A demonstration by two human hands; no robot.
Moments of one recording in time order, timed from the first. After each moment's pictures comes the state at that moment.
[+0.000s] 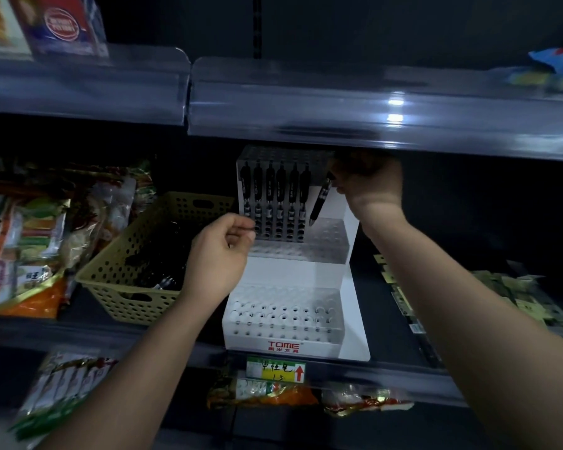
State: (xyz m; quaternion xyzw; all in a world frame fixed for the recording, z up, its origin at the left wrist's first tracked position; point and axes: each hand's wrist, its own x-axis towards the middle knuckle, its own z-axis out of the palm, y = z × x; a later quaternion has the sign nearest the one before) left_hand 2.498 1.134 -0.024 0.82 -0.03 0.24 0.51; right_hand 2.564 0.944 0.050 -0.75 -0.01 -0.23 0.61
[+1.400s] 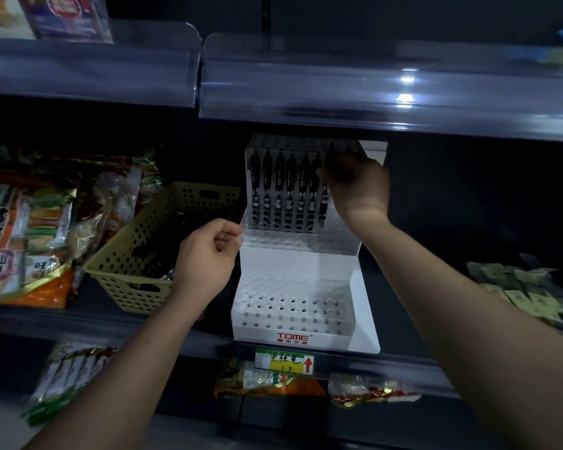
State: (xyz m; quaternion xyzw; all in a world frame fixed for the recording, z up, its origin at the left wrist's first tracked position) left_hand 2.500 1.163 -0.047 0.85 0.00 0.25 0.46; right_hand 2.567 0.961 0.027 -0.87 -0.03 -0.27 0.42
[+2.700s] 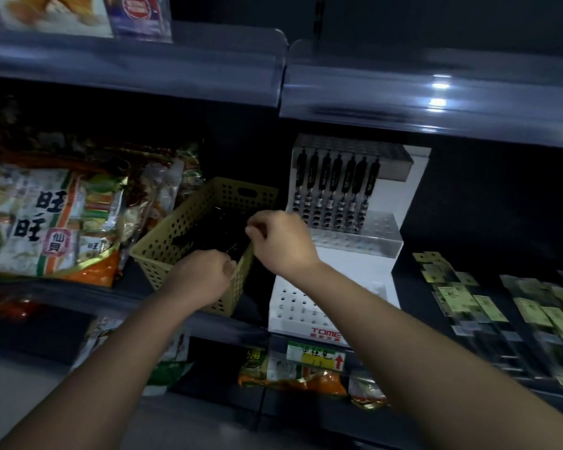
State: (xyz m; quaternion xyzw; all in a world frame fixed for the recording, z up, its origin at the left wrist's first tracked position) left_hand 2.476 1.232 -0.058 0.98 0.02 0.02 0.18; right_hand 2.514 1.088 -0.018 -0.91 -0.25 -0.11 0.32
